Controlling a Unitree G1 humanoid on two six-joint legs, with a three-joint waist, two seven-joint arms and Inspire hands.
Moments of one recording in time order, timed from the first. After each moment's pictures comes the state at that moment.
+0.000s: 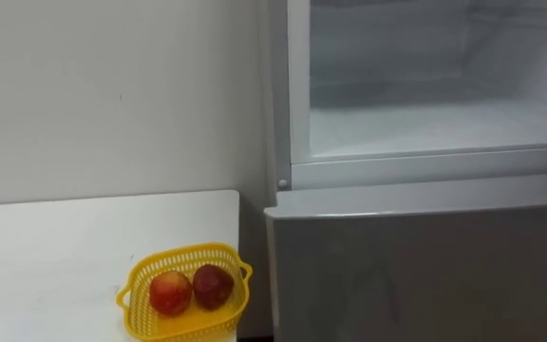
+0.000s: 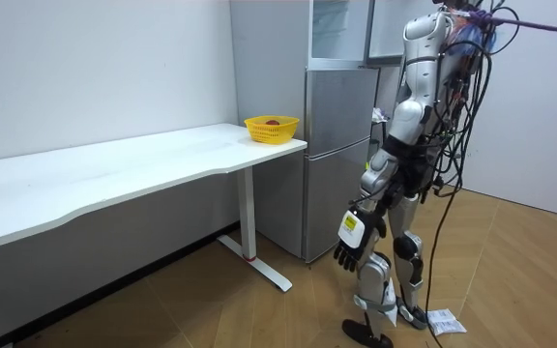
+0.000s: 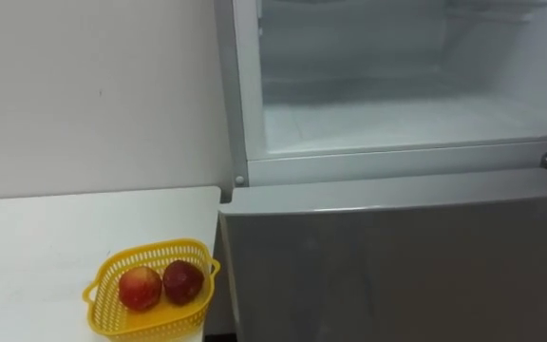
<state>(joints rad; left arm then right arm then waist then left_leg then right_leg) 0.28 0.20 -0.01 1.02 0.35 0.16 -0.12 0.18 -0.22 0.02 1.20 -0.04 0.05 -0.16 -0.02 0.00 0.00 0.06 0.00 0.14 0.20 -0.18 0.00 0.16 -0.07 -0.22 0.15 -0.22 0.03</state>
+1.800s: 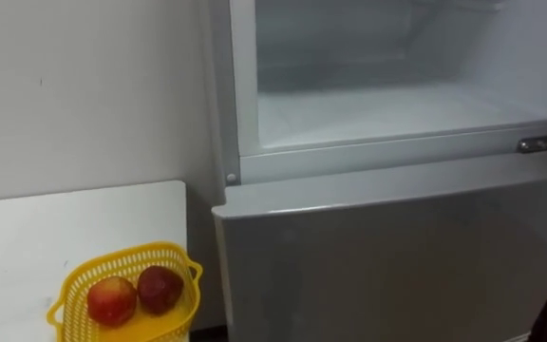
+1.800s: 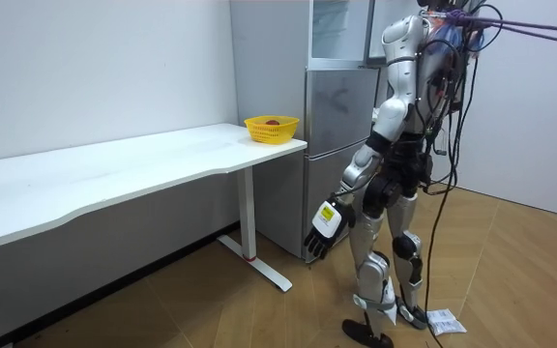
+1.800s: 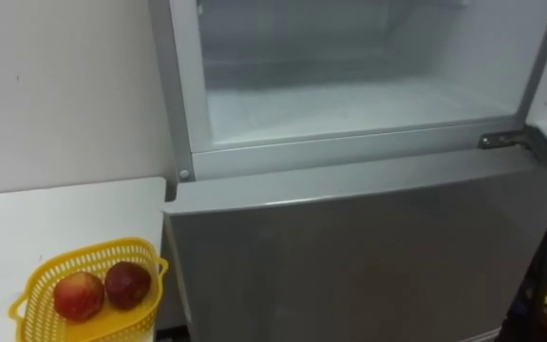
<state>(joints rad) 0.32 0.19 0.27 0.94 0.27 0.06 -0.05 0.07 -0.30 -0.70 0.21 1.45 -0.16 -0.38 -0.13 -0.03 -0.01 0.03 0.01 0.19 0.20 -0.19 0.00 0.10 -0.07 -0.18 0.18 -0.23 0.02</state>
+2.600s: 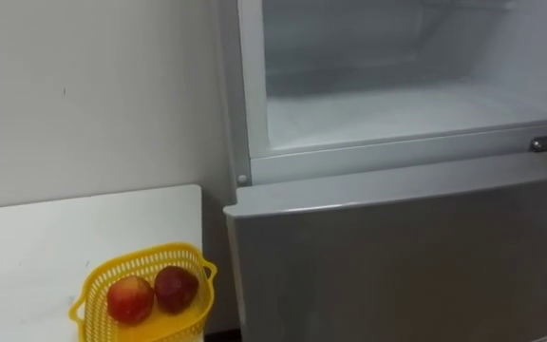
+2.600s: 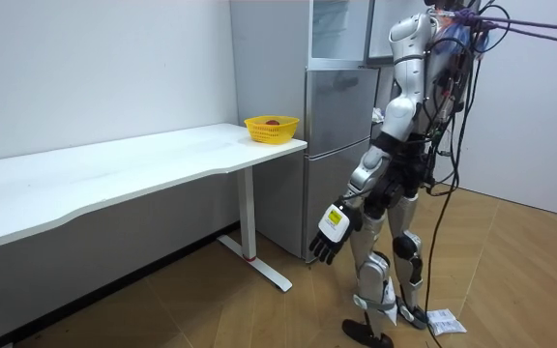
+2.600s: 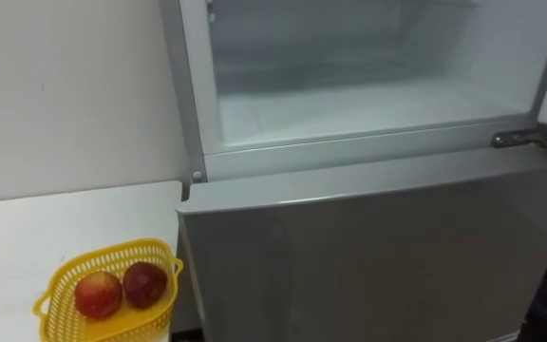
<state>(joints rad) 0.34 0.19 0.27 1.00 0.27 0.00 -0.05 0.07 -0.30 -0.64 0.01 1.49 -0.17 0.01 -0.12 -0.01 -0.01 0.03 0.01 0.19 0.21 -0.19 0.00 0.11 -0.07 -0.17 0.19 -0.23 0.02</state>
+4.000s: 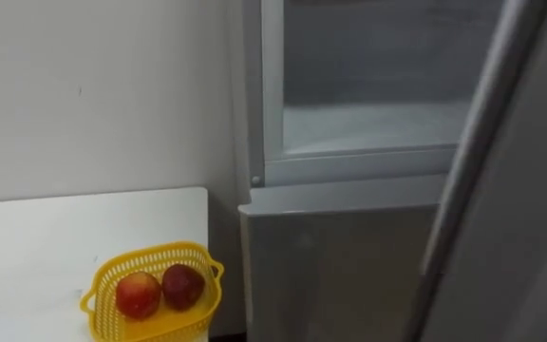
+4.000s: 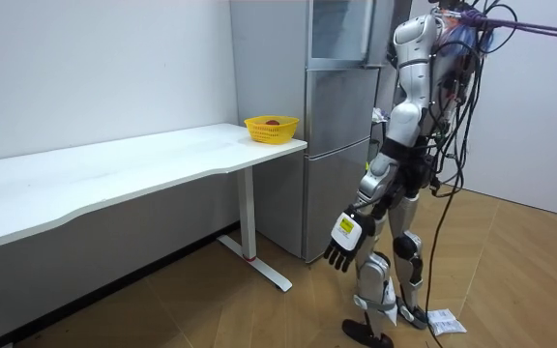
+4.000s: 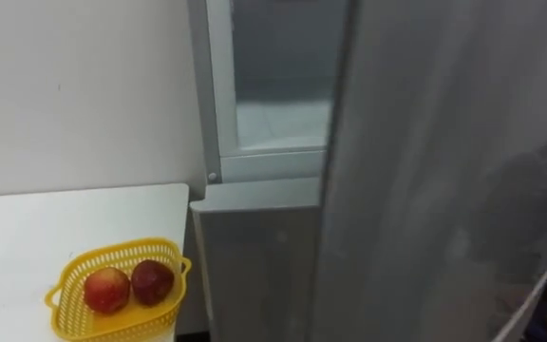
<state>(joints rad) 0.34 0.20 0.21 1.05 0.28 0.01 -0.06 0.03 -0.40 -0.49 -0.18 1.08 -0.14 0.08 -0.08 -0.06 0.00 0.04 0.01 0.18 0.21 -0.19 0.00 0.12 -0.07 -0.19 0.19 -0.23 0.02</state>
